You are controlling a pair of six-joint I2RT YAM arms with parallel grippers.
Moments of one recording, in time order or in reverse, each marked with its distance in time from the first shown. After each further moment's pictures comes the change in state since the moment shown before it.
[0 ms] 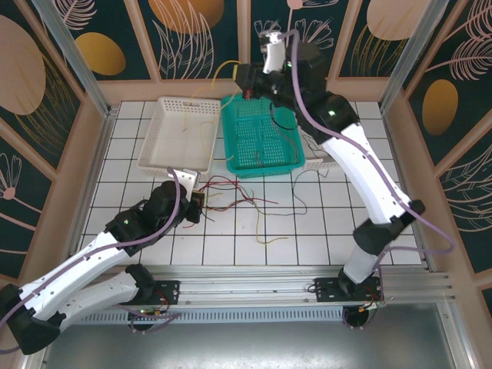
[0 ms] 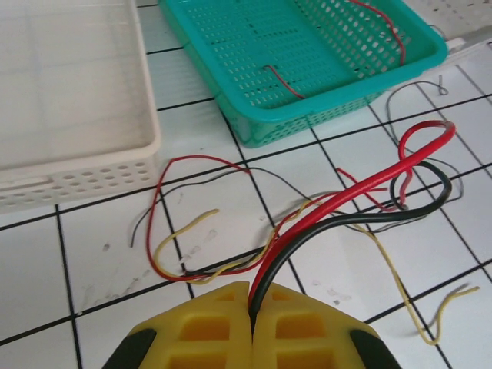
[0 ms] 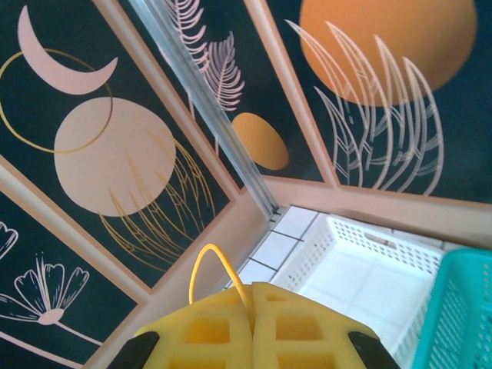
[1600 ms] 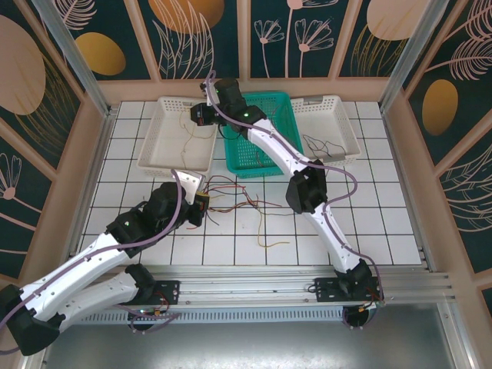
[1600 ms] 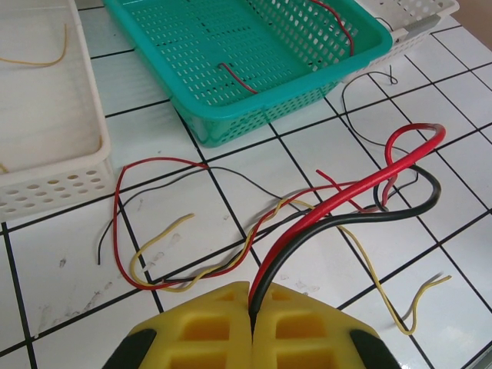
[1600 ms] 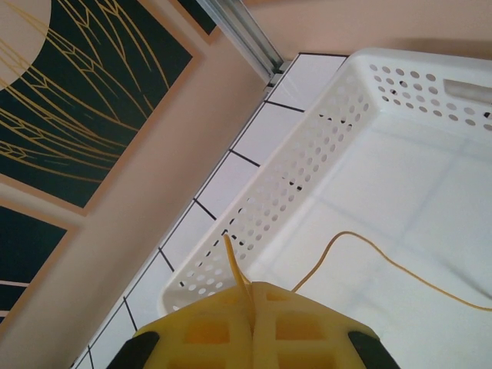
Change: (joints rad) left arm 0.000 -0.005 -0.029 0.053 0.090 0.041; right arm 0.003 0.831 0.431 0.095 -0.263 0.056
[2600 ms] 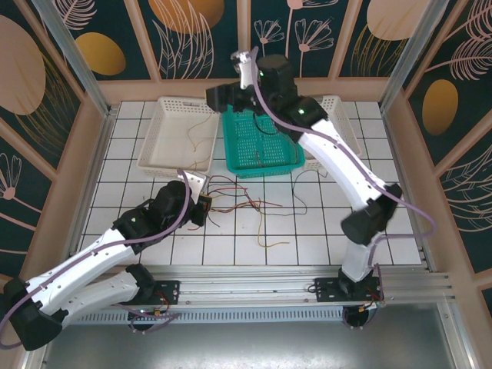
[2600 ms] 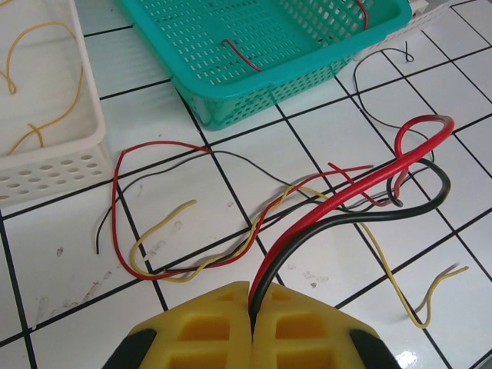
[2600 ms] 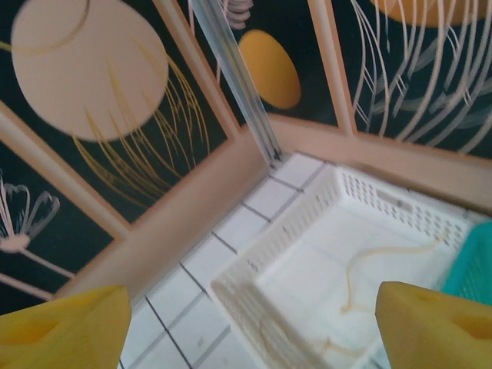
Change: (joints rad) left arm 0.000 0.053 0.000 0.000 0.000 0.000; right arm 0.010 -0.814 -0.658 -0.005 0.174 -0.182
